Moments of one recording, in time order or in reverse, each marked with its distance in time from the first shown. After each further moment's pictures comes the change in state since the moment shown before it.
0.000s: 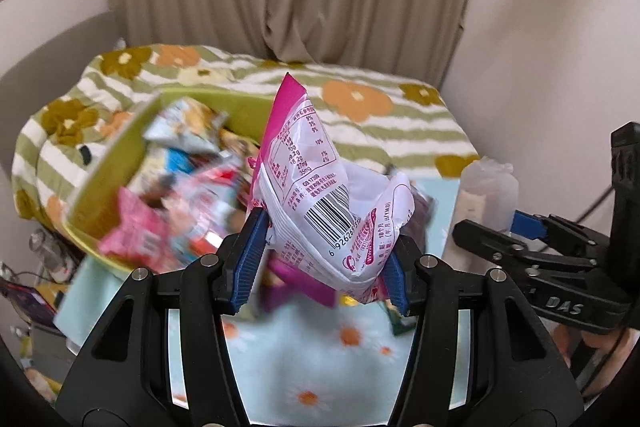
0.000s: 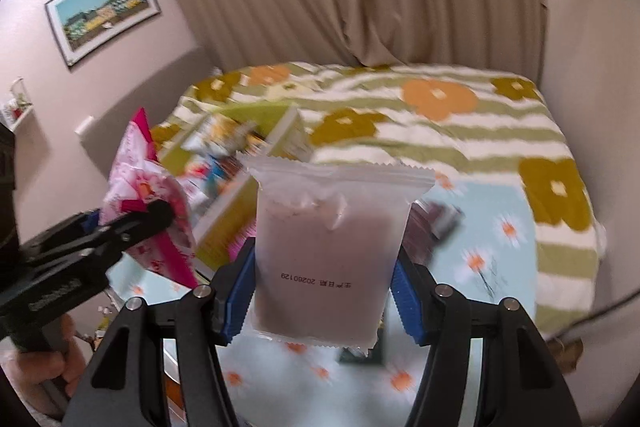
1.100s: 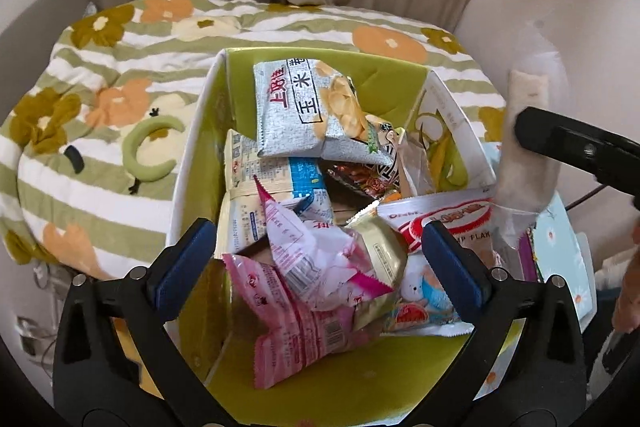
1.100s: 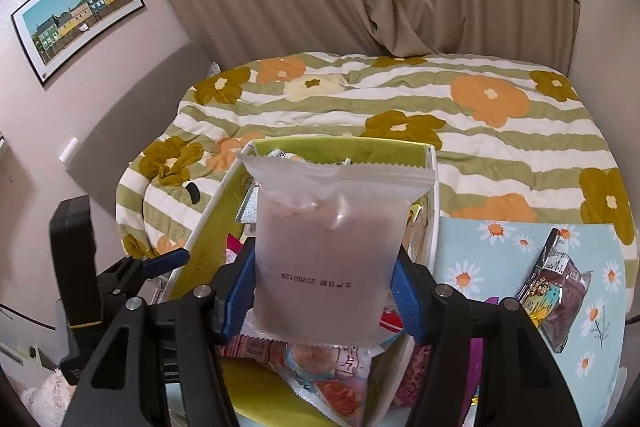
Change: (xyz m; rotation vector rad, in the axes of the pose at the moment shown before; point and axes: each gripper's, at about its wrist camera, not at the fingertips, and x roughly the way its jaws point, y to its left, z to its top) left arm 0.130 0.225 0.060 0.088 0.254 -0.113; right arm 0.152 0.157 0.110 0.094 0.075 -0.043
